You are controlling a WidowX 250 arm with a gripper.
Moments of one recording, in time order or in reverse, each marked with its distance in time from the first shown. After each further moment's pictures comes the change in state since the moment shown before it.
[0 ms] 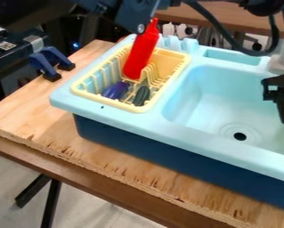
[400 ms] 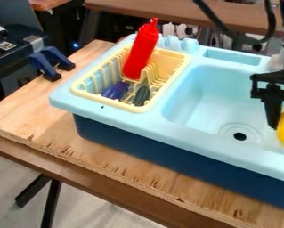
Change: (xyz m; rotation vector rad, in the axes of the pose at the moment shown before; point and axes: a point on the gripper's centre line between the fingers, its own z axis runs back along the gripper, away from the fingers) arm -0.034 0.018 0.025 0.080 0.093 -0.057
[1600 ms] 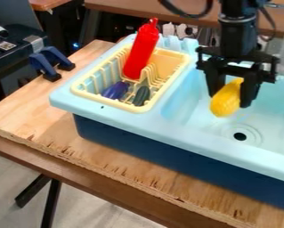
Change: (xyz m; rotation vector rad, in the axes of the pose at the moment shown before) arm 0.007 0.077 0.025 0.062 -0.031 -0.137
